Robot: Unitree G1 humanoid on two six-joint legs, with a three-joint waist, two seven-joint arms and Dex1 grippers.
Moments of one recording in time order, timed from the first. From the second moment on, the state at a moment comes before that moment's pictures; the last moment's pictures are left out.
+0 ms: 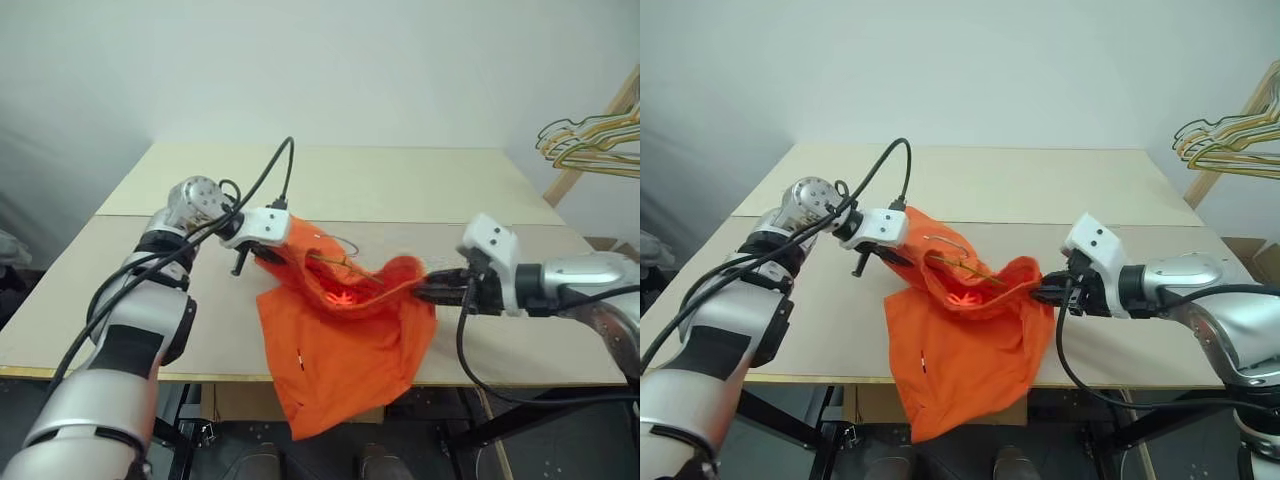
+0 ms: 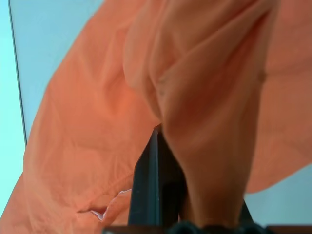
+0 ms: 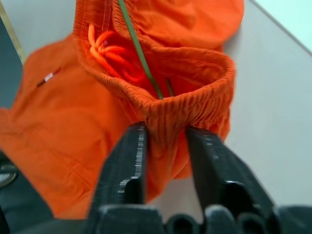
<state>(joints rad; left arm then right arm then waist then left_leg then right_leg) -1.24 0.46 -0.31 1.26 0.31 -0.51 -1.43 -0.38 -1.02 -0.02 -0.47 0.58 1.02 0.89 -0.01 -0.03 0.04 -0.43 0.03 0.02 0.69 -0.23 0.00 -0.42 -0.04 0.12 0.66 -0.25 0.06</state>
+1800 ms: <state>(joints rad) -1.32 0.51 -0.22 1.27 0.24 -0.39 -1.54 -0.64 -0.71 0.26 -0.30 0.39 0.82 0.78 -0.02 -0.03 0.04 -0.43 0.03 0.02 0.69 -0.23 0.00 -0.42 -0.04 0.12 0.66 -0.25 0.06</state>
